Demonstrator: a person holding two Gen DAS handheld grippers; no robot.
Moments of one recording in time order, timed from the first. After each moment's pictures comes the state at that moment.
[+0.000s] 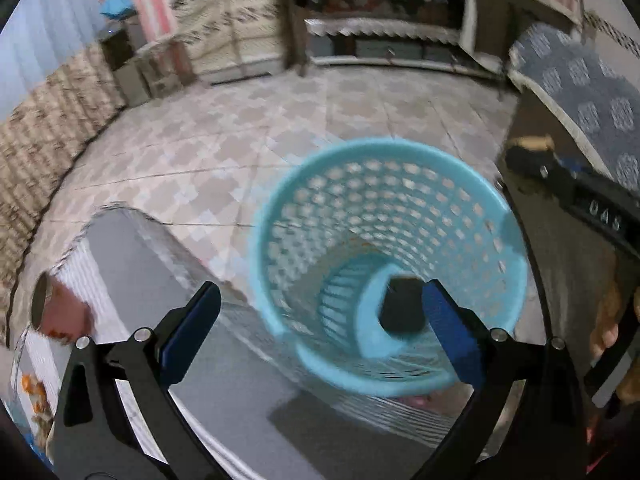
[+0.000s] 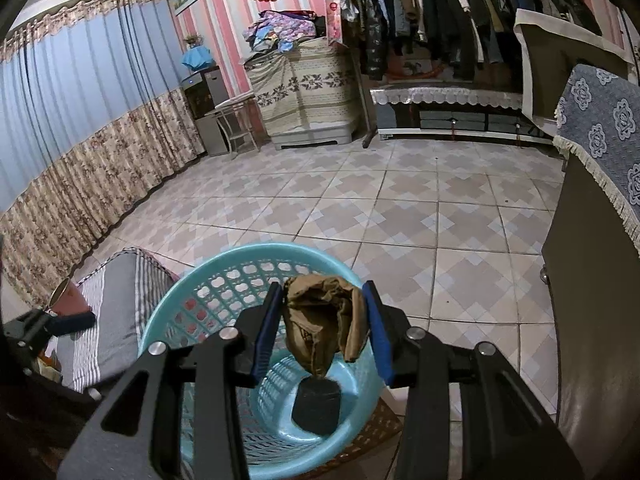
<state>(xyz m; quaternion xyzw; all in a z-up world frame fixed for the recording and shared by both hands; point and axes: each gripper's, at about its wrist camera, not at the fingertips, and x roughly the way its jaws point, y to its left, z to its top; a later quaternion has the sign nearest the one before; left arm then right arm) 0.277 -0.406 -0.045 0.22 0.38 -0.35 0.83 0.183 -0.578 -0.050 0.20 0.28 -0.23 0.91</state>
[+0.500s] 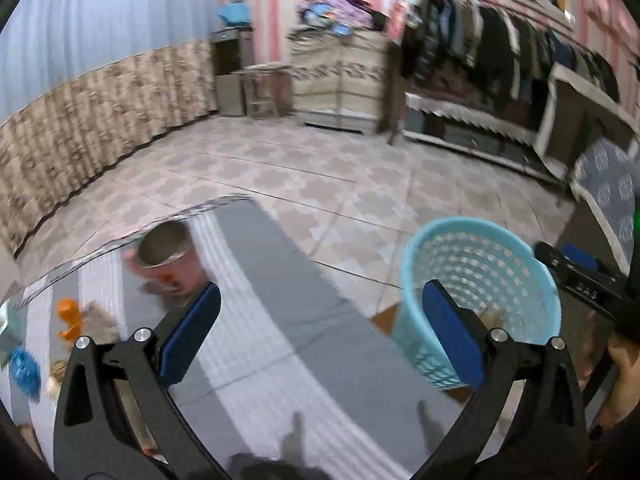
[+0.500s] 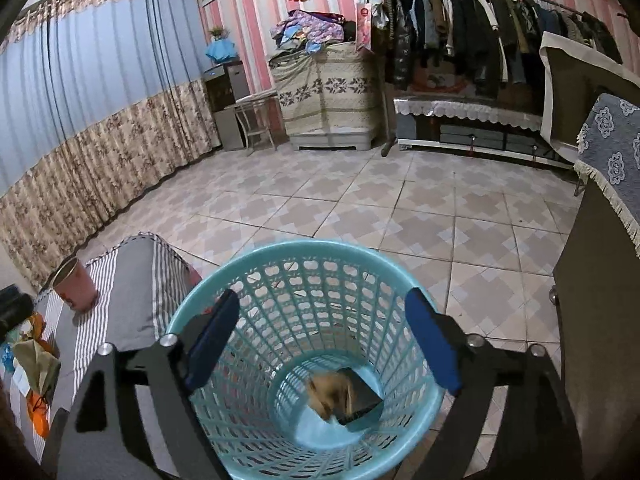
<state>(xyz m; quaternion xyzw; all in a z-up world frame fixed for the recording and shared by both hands) 0.289 -0.263 0.003 0.08 0.32 -0.23 0.91 0.207 -0.537 -0.051 0.16 0.27 -0.21 0.92</state>
